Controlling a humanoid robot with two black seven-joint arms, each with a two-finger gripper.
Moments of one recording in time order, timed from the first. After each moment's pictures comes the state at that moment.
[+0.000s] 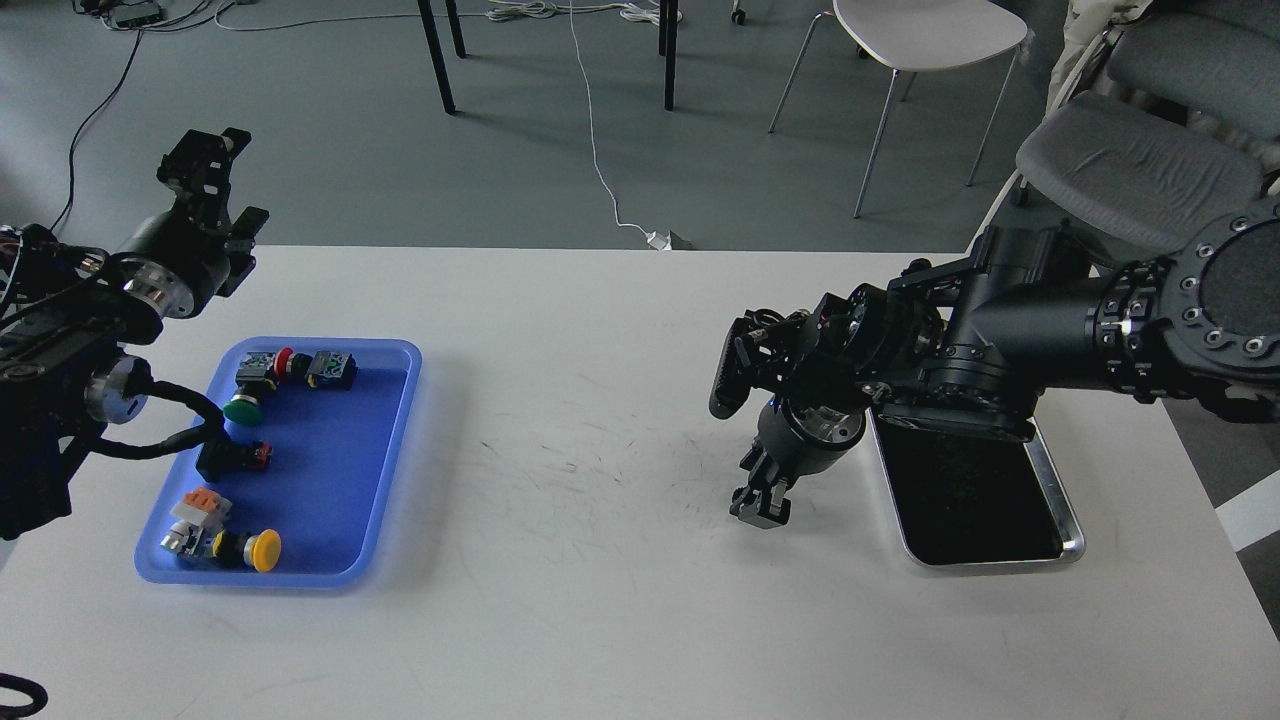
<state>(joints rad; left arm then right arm) -0.86 0.48 -0.30 -0.46 0.21 -0.21 -0.49 1.53 -0.03 -0.81 0.98 -1.50 0.33 0.49</state>
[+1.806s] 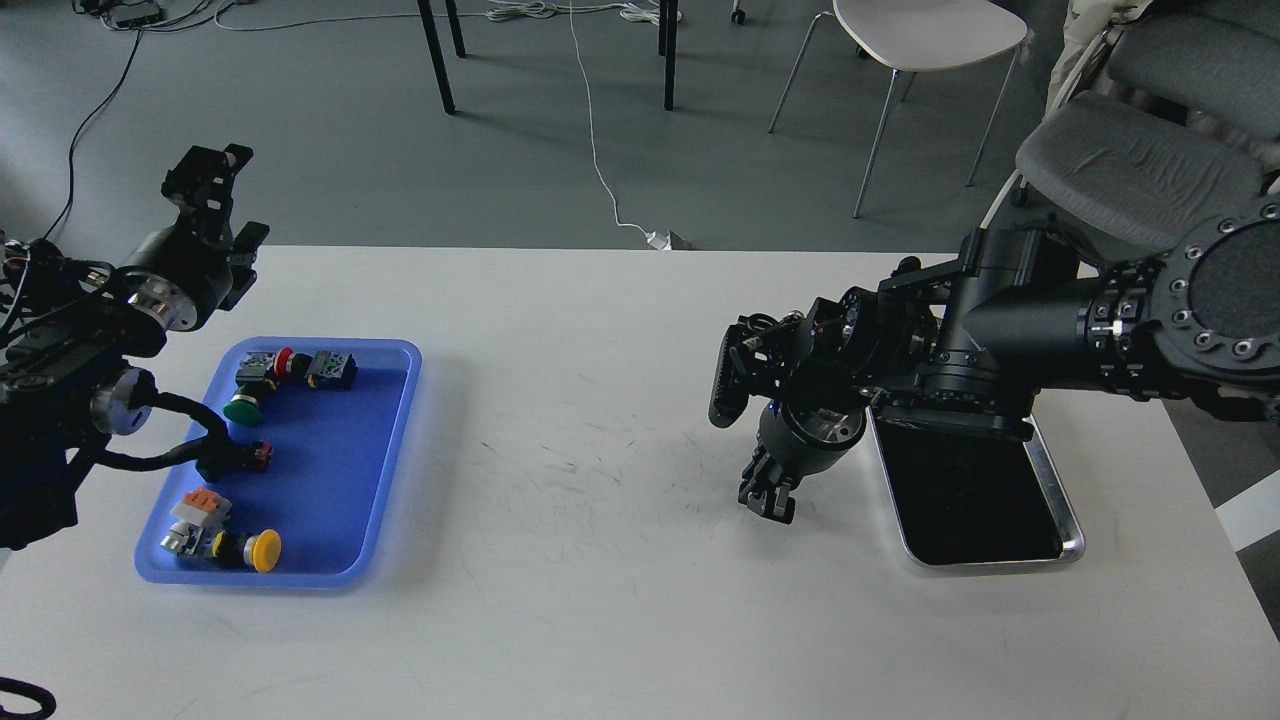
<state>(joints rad) -0.84 0.47 -0.30 -0.45 0.21 -0.21 -0.49 1.53 -0.02 -0.81 0.98 -1.56 0.33 0.49</state>
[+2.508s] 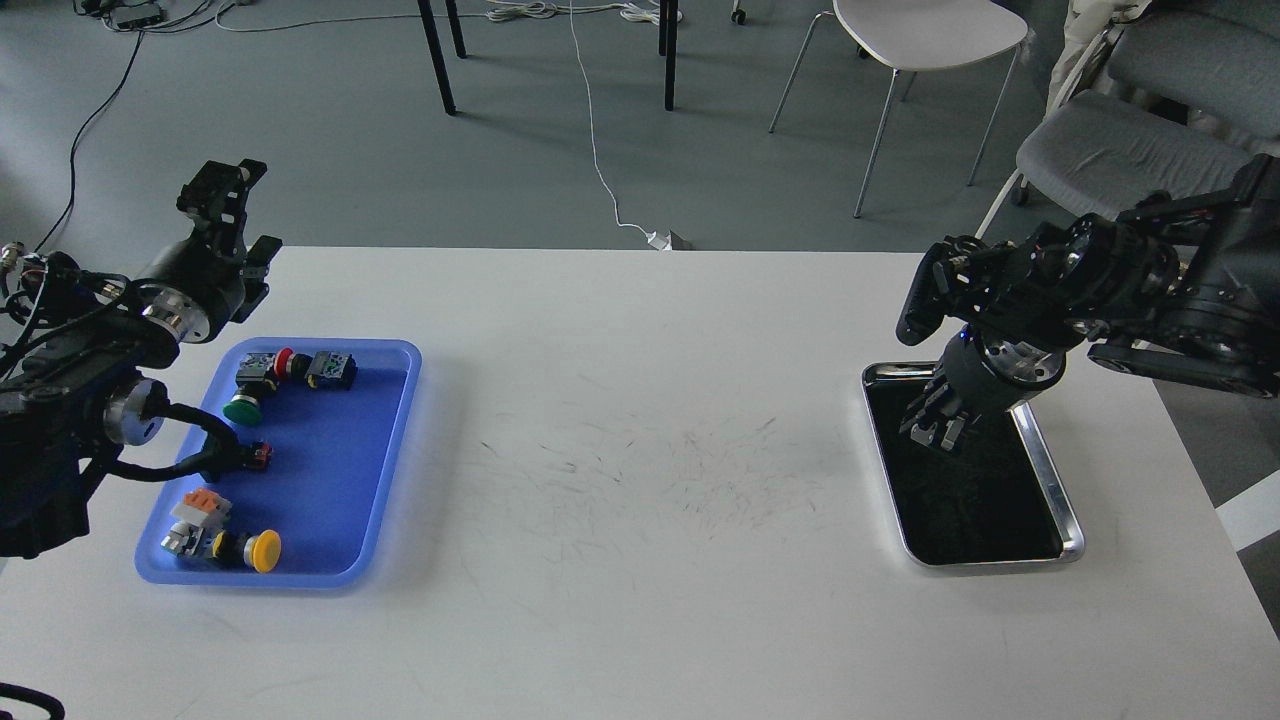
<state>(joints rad) -0.83 0.45 -0.29 -0.45 0.21 -0.21 -0.49 1.62 -0.42 -0.86 1.10 -1.63 0.33 0.49</state>
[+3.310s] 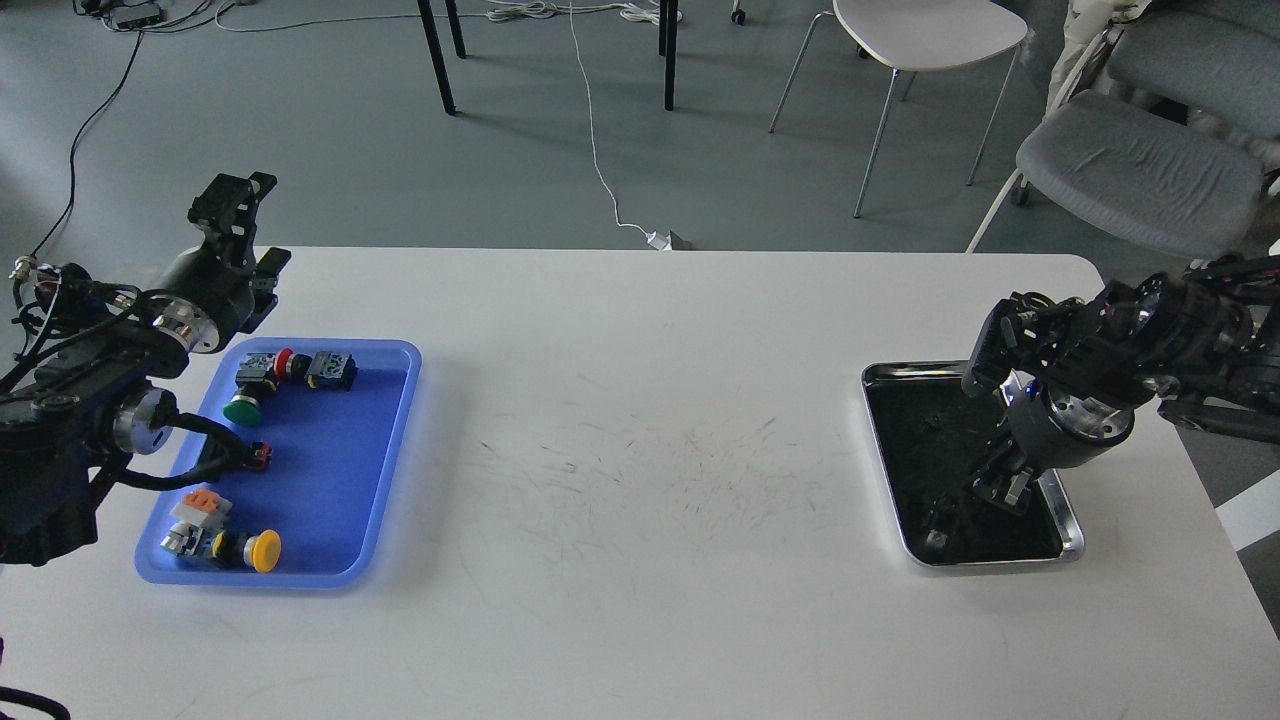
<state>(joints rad) -0.81 0.44 -0.29 -0.45 0.21 -0.20 -0.49 1.51 -0.52 -0.86 1.13 -1.70 0.33 0.49</state>
